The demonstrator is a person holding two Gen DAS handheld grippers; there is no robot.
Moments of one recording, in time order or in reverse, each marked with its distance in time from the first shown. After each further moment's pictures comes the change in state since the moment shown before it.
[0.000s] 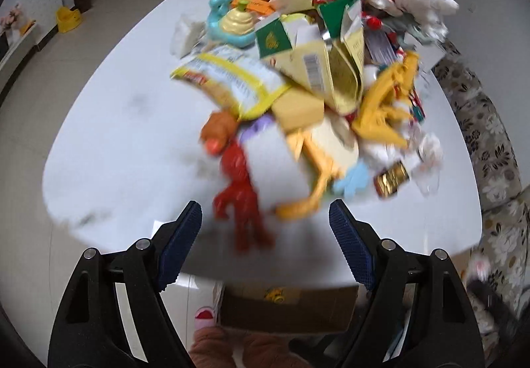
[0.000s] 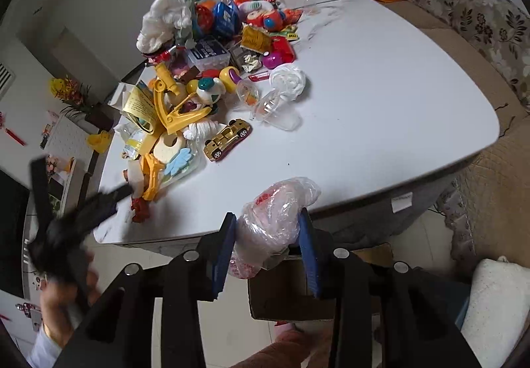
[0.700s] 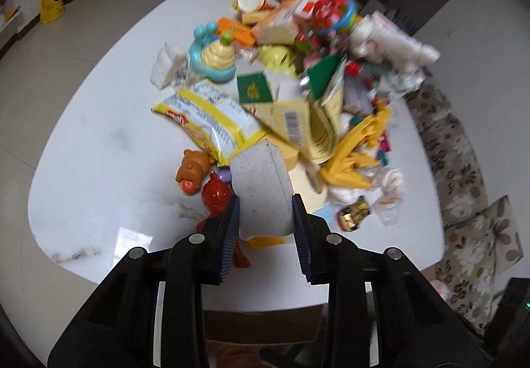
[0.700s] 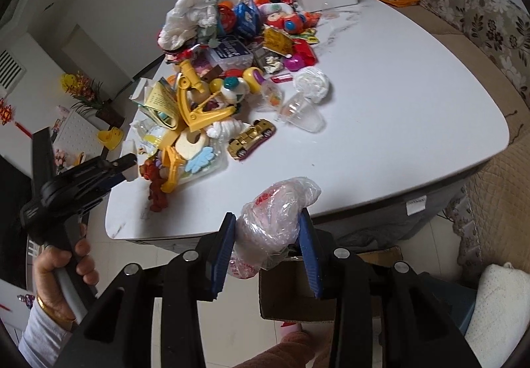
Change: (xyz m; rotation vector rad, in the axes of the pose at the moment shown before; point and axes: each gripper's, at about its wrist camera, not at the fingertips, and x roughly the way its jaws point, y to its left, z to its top) left arm -0.033 0.019 0.022 -0.035 -0.063 -0.187; right arm -0.002 0.021 0.000 -0.039 0.000 0.048
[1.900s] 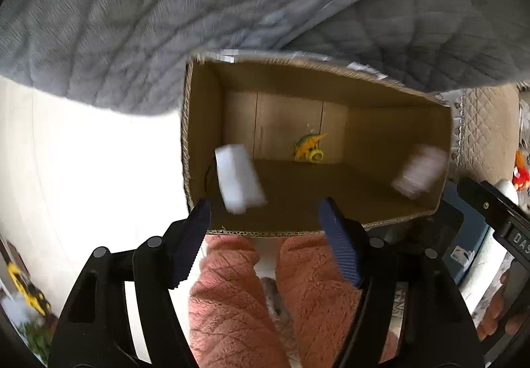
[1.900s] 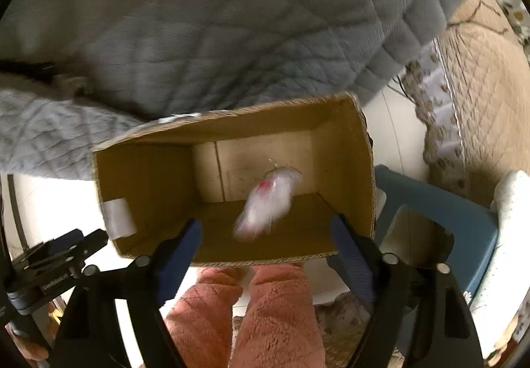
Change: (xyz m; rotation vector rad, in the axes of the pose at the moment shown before) left arm 0.264 0.046 -0.291 0.127 0.744 0.277; right arm 0.245 -0.178 -0.170 0.109 0.518 -0.347
